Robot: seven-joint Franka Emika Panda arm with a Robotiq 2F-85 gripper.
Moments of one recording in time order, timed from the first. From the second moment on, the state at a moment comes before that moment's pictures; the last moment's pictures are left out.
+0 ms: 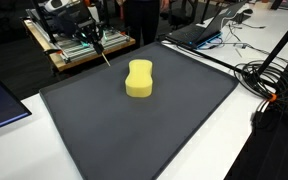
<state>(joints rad) -0.31 -0.30 -0.16 -2.74 0.46 2.57 -0.09</state>
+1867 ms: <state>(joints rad) -0.03 -0.61 0.24 -2.74 0.01 2.29 0.32</state>
